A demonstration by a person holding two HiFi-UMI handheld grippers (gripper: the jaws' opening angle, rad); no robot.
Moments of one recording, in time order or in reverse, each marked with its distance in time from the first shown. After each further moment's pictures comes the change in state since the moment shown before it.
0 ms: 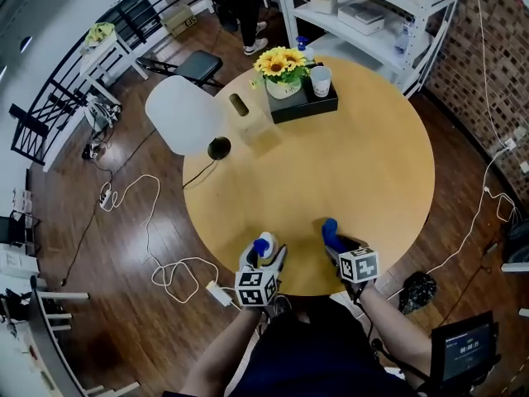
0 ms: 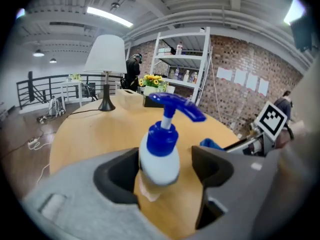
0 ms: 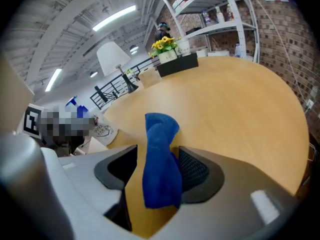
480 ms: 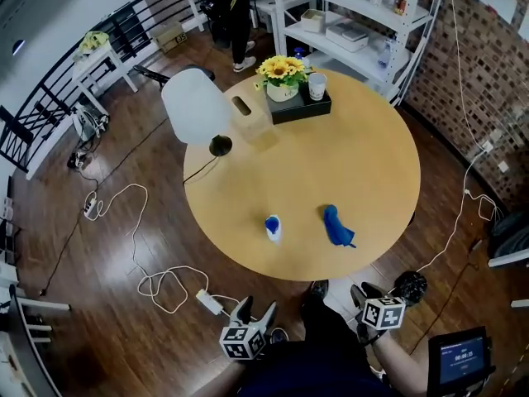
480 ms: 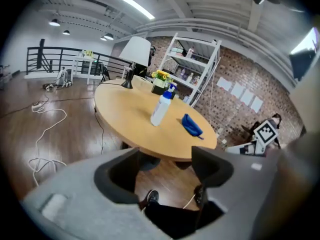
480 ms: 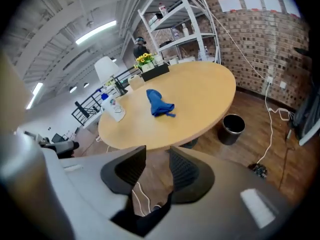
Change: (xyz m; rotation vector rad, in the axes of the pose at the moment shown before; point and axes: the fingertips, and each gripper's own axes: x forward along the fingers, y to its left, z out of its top) left arm -0.173 0.000 -0.121 -0.200 0.064 -0.074; right arm -0.119 0.028 -0.152 0.226 -0.121 -0.152
